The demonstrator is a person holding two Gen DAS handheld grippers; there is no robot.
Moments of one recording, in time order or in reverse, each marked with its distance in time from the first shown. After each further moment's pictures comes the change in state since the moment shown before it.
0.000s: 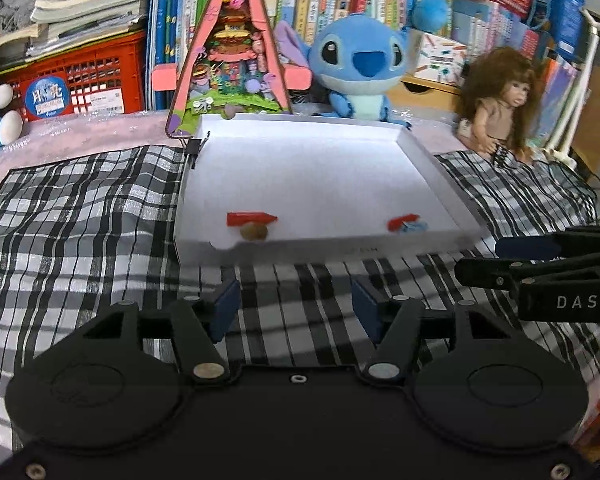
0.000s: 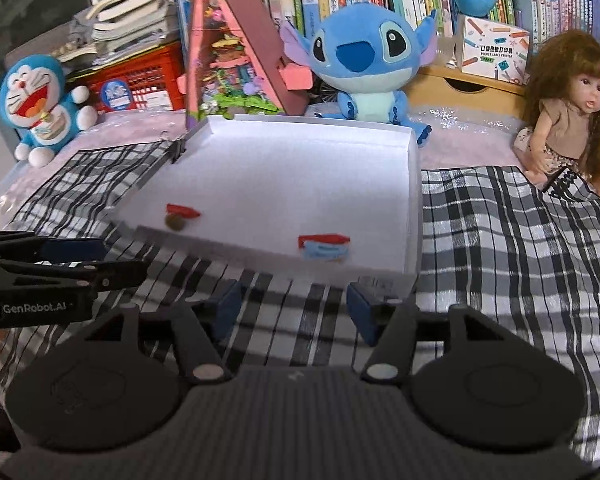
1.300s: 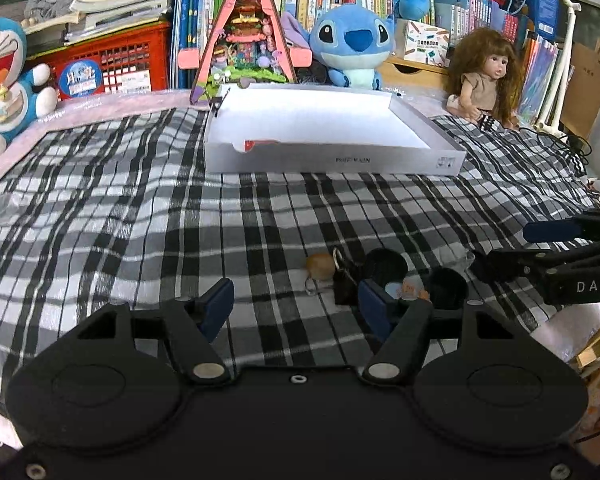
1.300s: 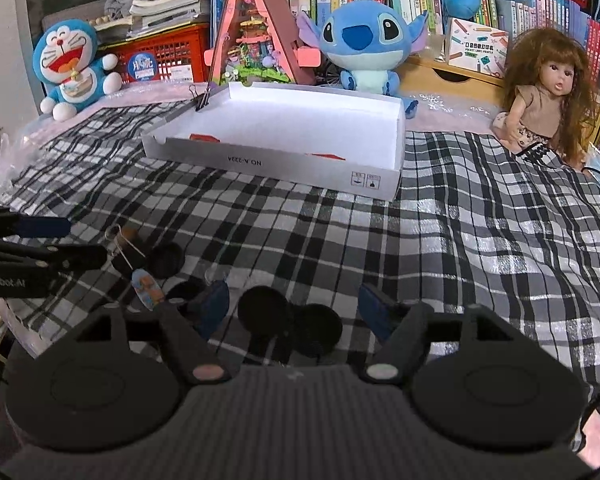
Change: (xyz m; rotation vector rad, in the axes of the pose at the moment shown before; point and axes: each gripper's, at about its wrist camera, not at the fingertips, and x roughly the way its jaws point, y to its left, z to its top) left arm -0.050 -0.002 -0.106 0.015 -0.044 0.032; right arm -0.042 0.007 -0.101 -0.083 -0.058 -0.033
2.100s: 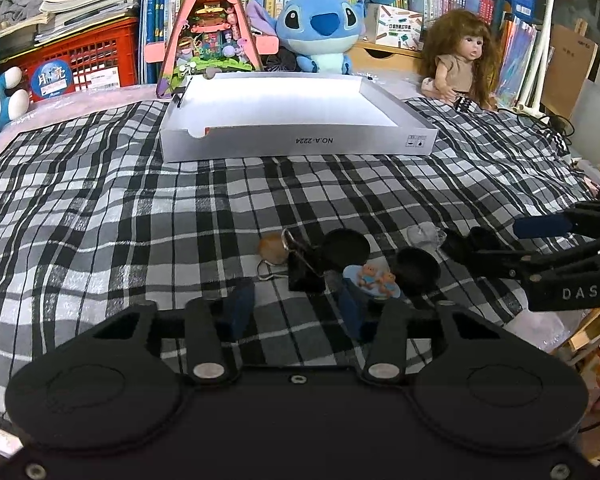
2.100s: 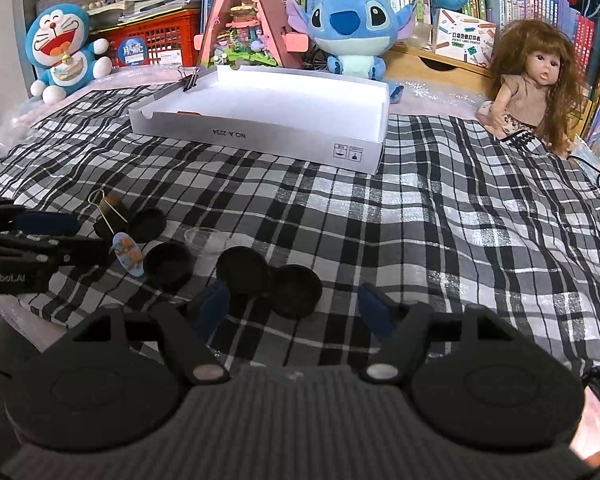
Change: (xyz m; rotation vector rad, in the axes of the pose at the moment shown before) left arm 0.014 -0.026 -0.008 0.050 0.011 -0.044; right arm -0.001 -0.005 -0.020 -0.013 0.017 -0.045
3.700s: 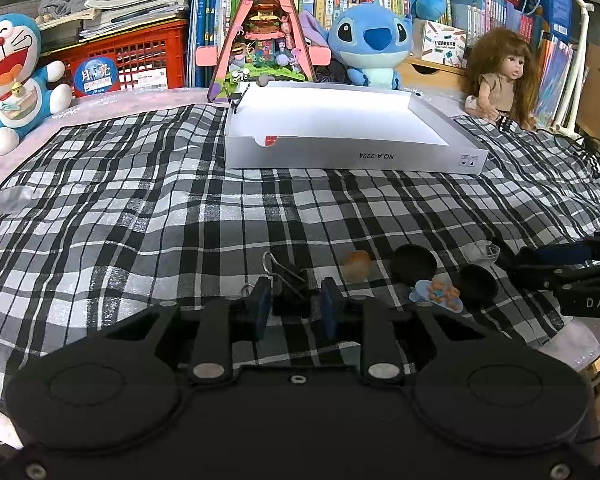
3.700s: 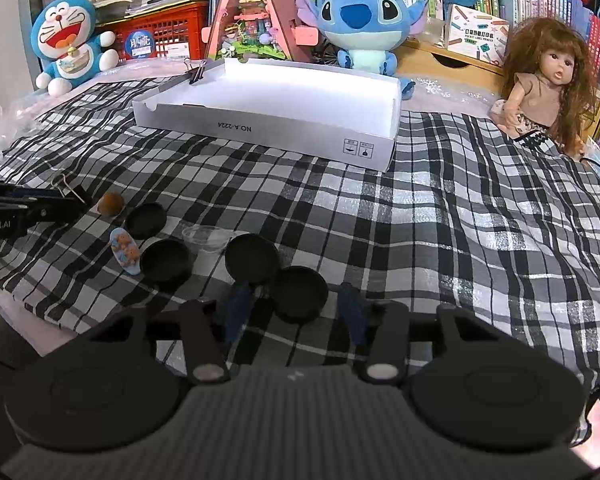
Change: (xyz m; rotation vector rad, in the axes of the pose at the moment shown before) left arm -0.004 0.034 -0.001 -0.056 -0.031 0.093; right arm 0.012 -0.002 0.003 -0.016 0.015 0.032
